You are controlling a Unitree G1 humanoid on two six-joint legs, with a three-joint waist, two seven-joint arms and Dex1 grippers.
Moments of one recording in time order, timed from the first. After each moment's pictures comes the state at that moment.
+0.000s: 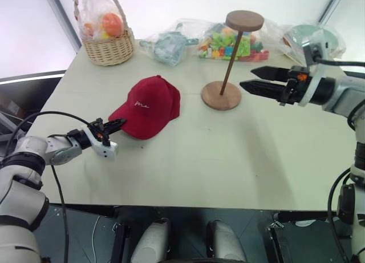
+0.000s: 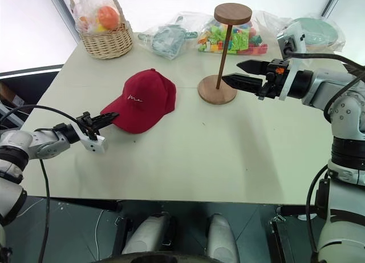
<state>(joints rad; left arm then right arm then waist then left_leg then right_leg) -0.82 0.91 -0.59 1.04 1.15 -1.04 0.64 -0.78 -0.84 -0.19 0.00 0.76 0.97 0.91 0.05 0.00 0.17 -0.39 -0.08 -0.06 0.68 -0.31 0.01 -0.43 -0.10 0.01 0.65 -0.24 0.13</state>
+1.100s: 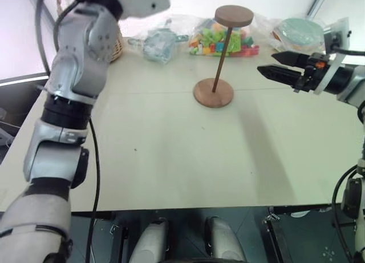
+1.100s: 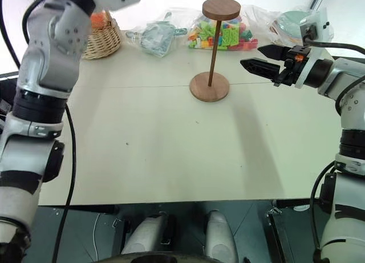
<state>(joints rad) -1.24 0.53 -0.22 0.22 0.72 0.10 -0.18 -0.84 -0.86 -0.20 0.19 0.63 0.78 0.97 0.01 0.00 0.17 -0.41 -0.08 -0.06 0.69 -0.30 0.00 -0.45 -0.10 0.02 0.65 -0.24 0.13</state>
